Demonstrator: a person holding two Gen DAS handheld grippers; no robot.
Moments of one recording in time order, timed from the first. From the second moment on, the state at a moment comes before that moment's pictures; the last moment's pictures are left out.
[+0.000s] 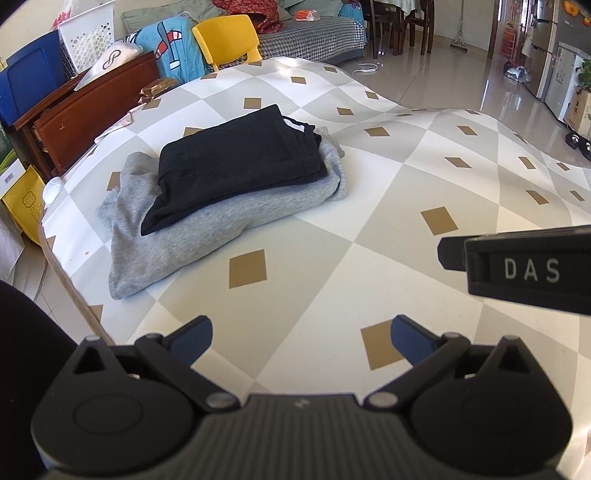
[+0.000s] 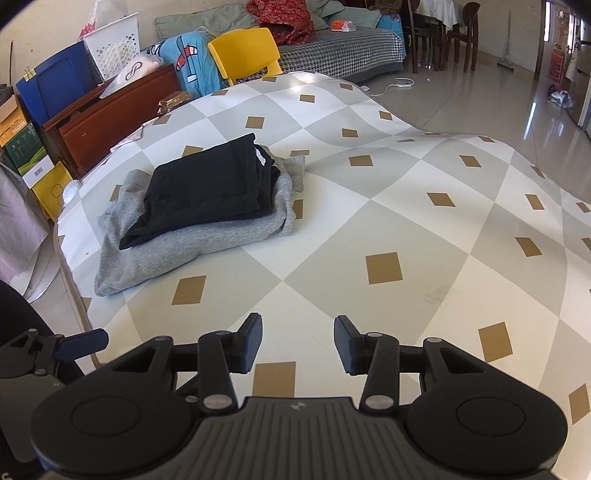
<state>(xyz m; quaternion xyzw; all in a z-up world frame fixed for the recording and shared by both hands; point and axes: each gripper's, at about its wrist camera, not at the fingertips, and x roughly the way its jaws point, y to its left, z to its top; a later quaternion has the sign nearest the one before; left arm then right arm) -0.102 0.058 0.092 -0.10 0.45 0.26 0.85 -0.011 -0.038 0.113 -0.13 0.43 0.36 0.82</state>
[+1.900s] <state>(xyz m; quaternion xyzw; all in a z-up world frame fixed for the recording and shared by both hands) -0.006 -0.043 0.046 -0.03 0.51 0.12 0.85 0.055 -0.158 0.072 -0.13 0.45 0.32 0.82</state>
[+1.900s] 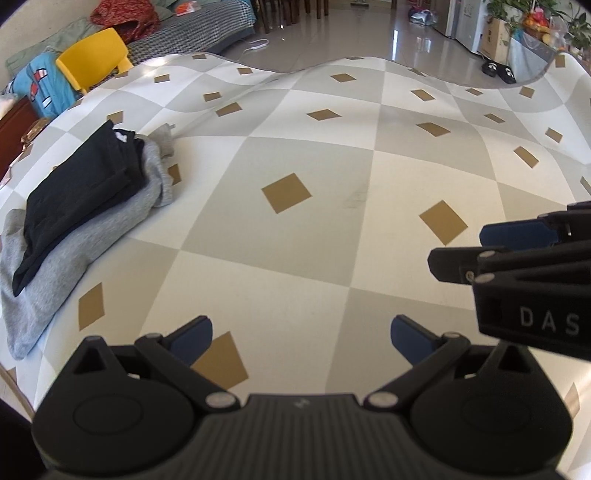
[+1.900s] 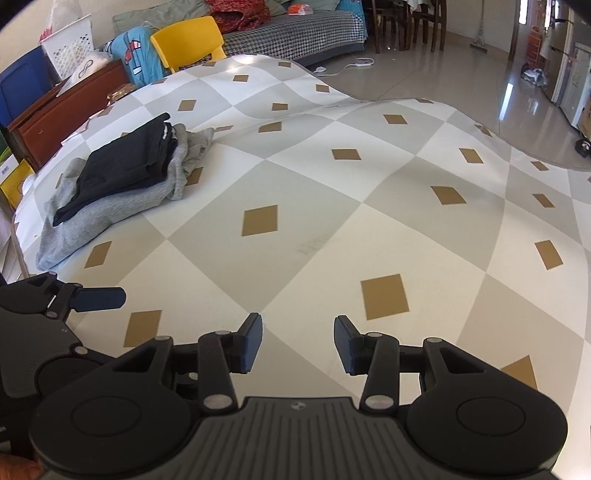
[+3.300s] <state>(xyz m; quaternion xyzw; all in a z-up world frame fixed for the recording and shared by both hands) 0.094 -0.063 -0.004 0.03 0.52 0.04 0.85 0.155 -0.276 -0.016 -0.04 0.31 0.03 0.95</state>
